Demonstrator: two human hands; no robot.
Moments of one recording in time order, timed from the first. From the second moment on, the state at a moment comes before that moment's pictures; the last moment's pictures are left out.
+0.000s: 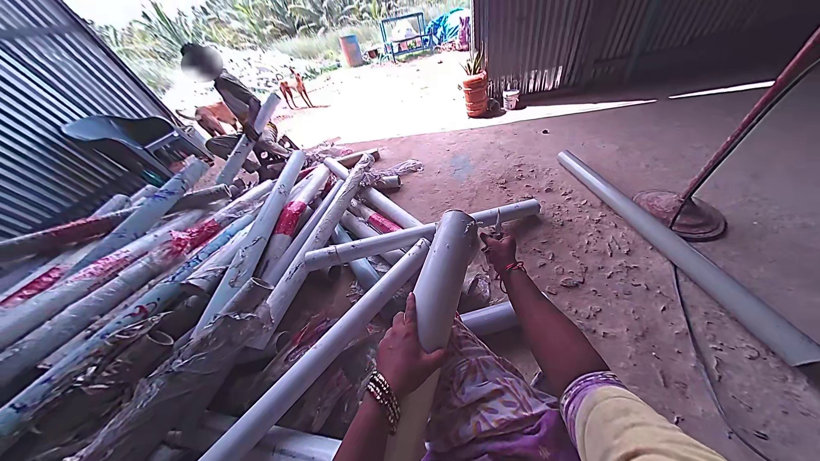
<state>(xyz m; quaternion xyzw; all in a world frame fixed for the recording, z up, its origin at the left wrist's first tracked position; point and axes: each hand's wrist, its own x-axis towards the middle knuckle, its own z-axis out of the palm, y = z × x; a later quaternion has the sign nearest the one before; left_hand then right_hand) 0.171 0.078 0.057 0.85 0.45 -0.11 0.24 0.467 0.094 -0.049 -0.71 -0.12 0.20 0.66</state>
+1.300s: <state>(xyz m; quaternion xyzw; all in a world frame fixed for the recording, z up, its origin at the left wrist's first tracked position) 0.173 0.090 0.056 0.85 0.45 -0.10 0.27 0.392 0.054 0.003 -0.83 -0.41 0.03 0.38</state>
